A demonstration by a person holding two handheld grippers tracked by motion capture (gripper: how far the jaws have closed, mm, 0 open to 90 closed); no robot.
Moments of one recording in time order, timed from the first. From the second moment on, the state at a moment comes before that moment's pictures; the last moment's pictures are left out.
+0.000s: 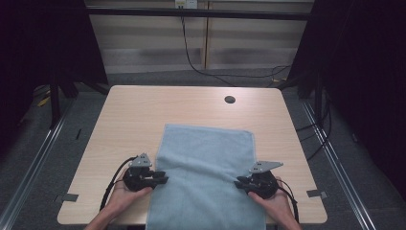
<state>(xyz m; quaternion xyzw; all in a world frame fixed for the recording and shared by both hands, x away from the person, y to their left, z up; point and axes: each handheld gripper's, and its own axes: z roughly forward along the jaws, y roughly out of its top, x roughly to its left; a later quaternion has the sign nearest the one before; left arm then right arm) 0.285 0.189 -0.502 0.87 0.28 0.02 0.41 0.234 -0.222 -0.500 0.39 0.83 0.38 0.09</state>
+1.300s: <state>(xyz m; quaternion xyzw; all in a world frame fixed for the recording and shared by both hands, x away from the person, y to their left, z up) 0.308 0.200 -0.506 0.85 0.30 0.04 0.42 0.280 -0.207 -0.502 0.40 0.83 0.38 0.09</state>
